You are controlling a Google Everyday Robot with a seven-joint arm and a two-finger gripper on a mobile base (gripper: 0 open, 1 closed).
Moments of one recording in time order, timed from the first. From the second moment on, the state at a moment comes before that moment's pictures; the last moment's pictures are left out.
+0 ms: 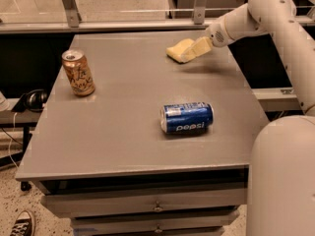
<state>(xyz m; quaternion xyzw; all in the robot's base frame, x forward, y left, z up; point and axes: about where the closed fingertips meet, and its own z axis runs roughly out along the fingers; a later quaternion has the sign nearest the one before) 0.796 -0.139 0.859 -0.43 0.79 0.17 0.40</state>
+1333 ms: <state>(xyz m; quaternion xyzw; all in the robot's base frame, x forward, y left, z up) 0.792 -0.137 0.834 -0.43 0.80 0.19 0.38</state>
